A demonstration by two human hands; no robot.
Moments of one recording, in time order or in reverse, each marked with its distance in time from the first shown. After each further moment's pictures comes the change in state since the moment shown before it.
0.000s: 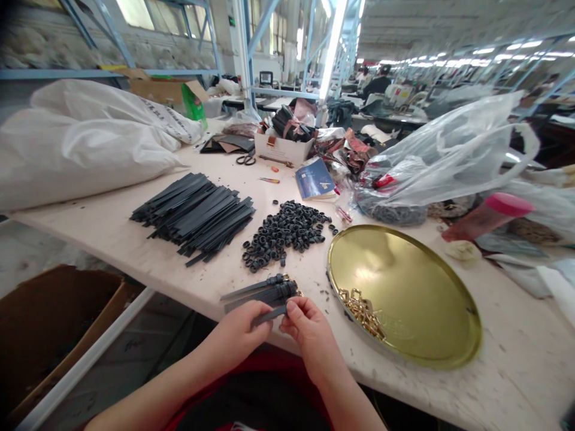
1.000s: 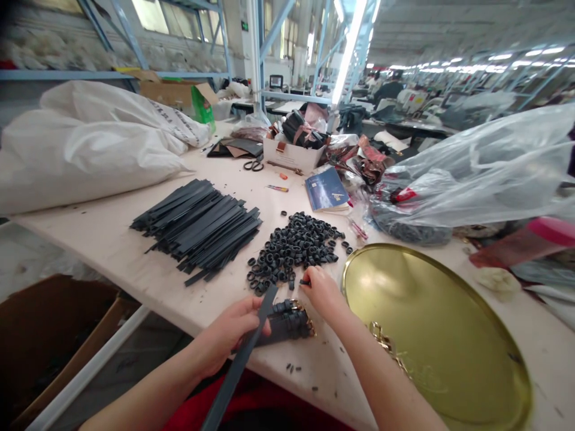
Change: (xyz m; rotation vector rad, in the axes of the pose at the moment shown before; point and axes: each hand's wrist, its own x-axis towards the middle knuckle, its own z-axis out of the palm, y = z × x) left_hand 0.040 -0.024 -0.033 -0.954 -0.069 -0.448; right_hand 0.136 -0.055 -0.009 -1.647 -0.030 -0.578
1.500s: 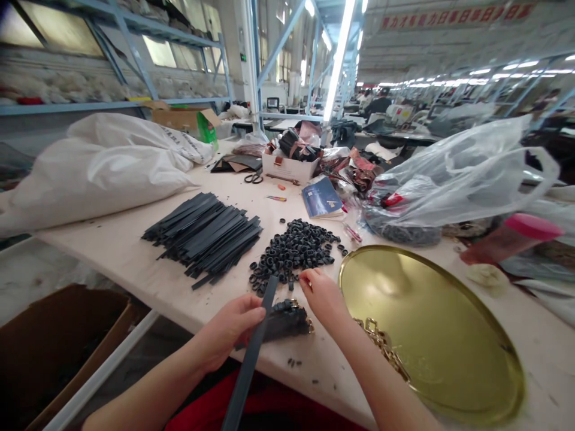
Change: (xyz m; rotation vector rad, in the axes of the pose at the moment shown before) left_hand -0.013 0.007 0.008 -0.005 0.053 0.091; right_hand -0.028 -0.028 -0.019 0.042 0.109 -0.059
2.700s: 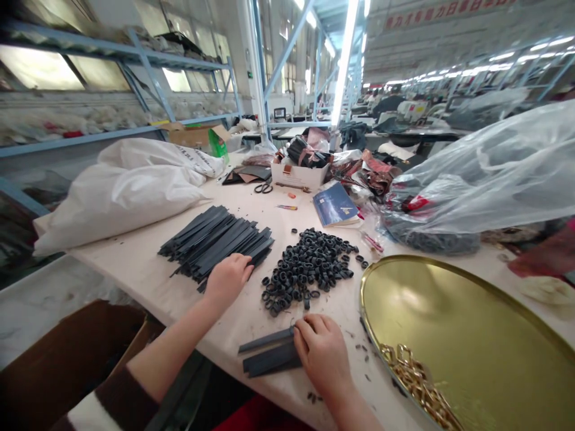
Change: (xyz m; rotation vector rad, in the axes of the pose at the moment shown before) left_hand 0.076 0.038 -0.077 1.455 0.524 0.516; right_hand -0.041 -0.011 0.057 -0.063 0.180 -0.238
